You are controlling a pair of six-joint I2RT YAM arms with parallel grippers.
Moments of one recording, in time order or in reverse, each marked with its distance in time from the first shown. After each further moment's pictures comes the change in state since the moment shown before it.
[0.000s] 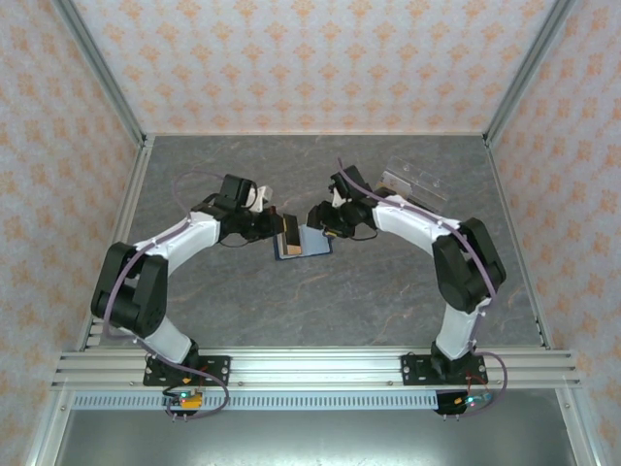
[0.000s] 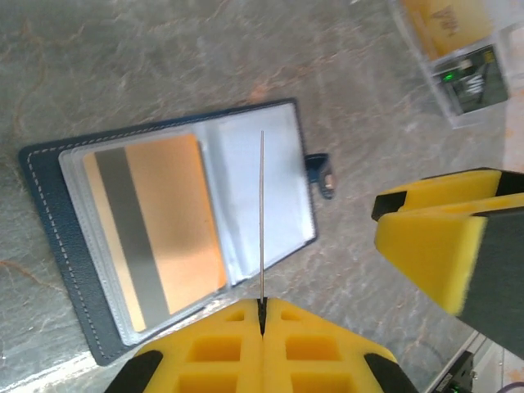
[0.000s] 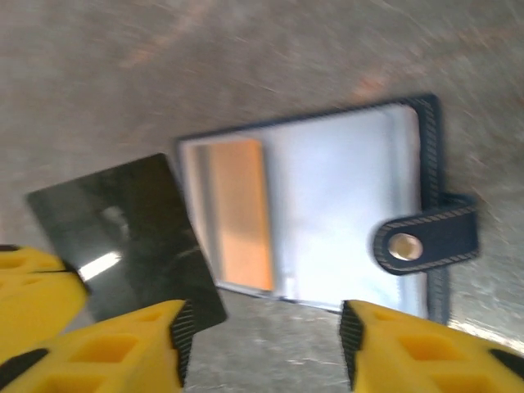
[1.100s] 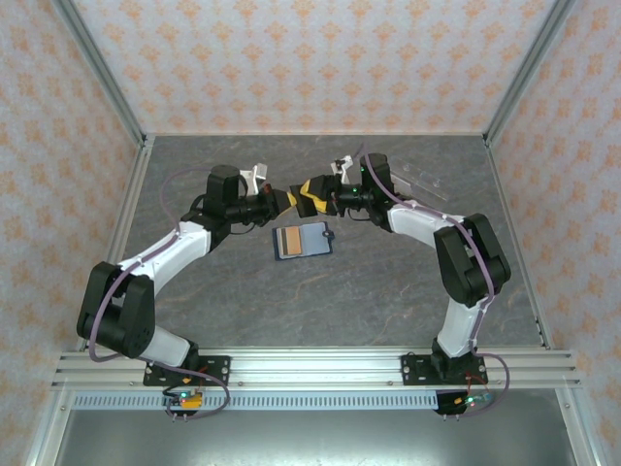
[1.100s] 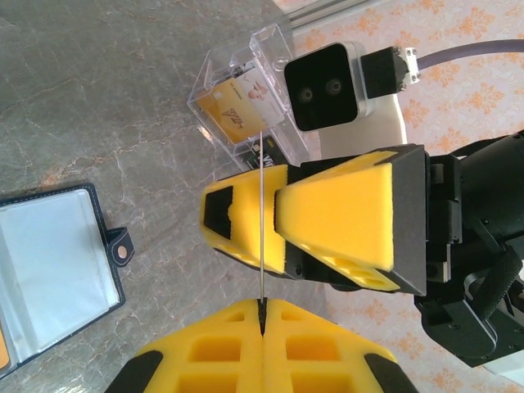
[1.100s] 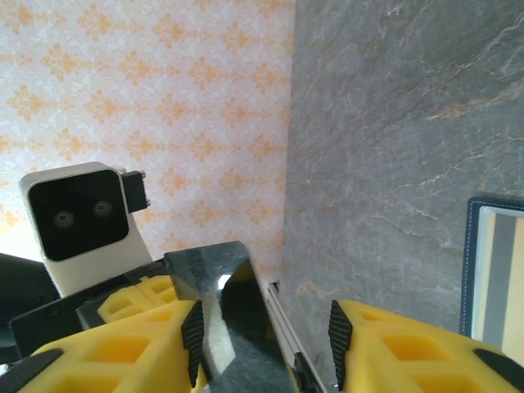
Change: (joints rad) left arm 0.001 -0.108 -0.070 0.403 0.152 -0.352; right arm -0.133 0.027 -0.153 0.795 -0.534 0.421
